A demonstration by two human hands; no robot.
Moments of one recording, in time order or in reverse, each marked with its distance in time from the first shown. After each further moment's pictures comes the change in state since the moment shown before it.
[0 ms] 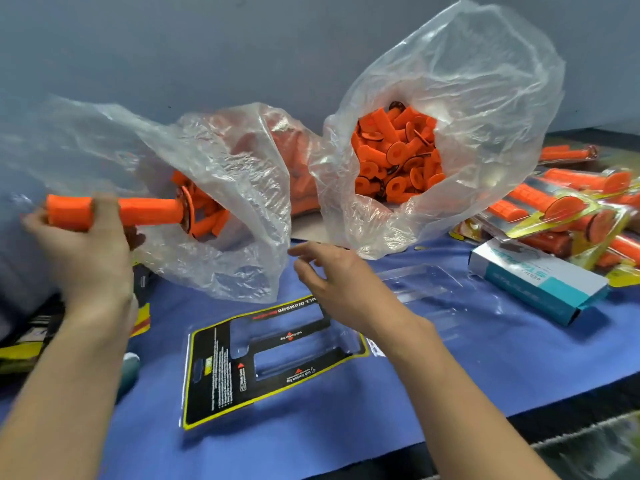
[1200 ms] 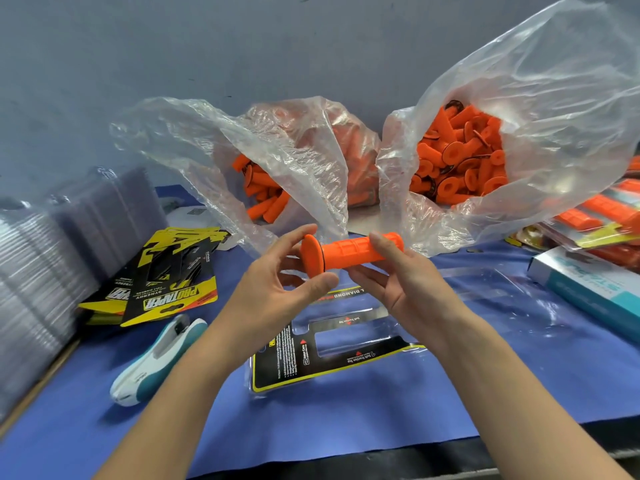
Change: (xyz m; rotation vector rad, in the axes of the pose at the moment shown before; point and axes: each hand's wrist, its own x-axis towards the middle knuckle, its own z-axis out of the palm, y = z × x) left_hand -0.094 0.006 -0.025 0.231 -0.936 0.084; right_hand -0.007 -0.017 0.018 1.364 0.043 0.358
